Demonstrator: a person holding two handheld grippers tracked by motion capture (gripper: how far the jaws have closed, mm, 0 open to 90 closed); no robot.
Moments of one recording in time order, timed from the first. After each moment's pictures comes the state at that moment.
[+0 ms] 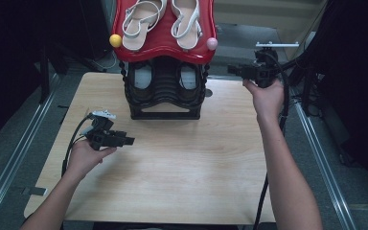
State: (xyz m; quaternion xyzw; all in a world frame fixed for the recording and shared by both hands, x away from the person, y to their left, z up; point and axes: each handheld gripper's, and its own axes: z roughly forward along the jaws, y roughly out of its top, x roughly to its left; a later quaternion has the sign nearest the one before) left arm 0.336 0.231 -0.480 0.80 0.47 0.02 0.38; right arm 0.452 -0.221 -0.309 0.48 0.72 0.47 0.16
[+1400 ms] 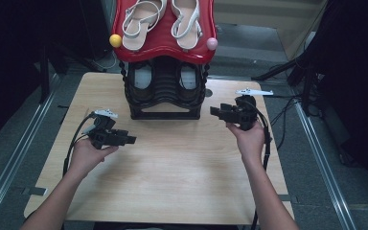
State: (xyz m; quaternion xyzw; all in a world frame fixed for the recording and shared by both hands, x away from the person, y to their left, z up) left arm 0.339 0.227 -0.480 0.80 0.47 0.02 0.38; right arm 0.393 -0.198 -0.411 0.46 0.75 0.47 0.10
